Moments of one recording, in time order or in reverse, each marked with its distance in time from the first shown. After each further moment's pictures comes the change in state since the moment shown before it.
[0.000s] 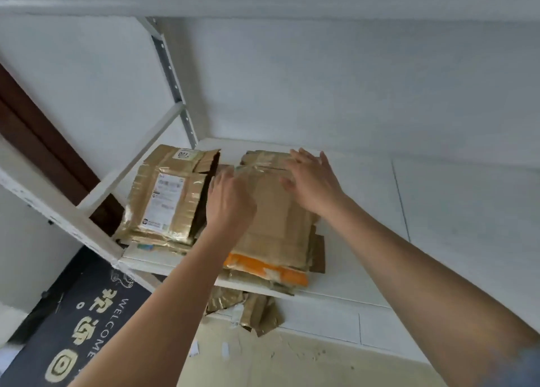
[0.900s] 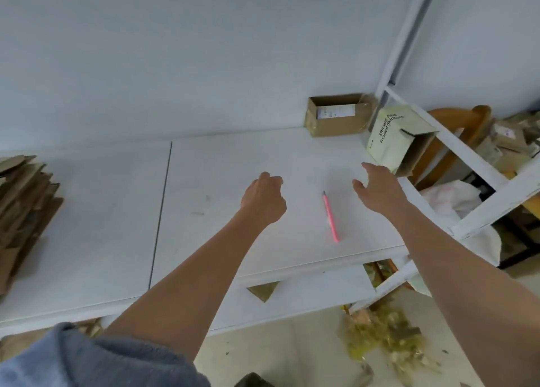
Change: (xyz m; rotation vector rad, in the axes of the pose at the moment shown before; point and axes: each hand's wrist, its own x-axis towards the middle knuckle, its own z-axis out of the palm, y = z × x) left_hand -0.164 0.499 0.300 -0.010 -0.497 0.455; right_hand -0.406 0.558 -0.109 0.078 0.117 0.862
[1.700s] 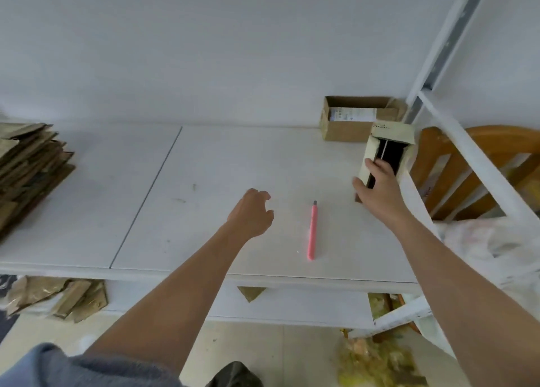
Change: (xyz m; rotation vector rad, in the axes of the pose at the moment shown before) left_hand 0.028 0.032 0.071 -0.098 0.035 -0.263; right_hand 0.086 0.068 0.015 0.459 -0.002 -0.216
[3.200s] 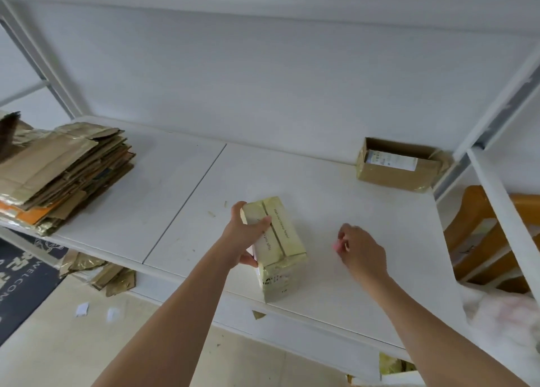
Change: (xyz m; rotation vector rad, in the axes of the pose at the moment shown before) left_hand -0.042 0.003 -0.062 -0.948 0.060 -0.537; right_hand -0.001 -0.010 0.051 -0.411 -0.113 -0.353
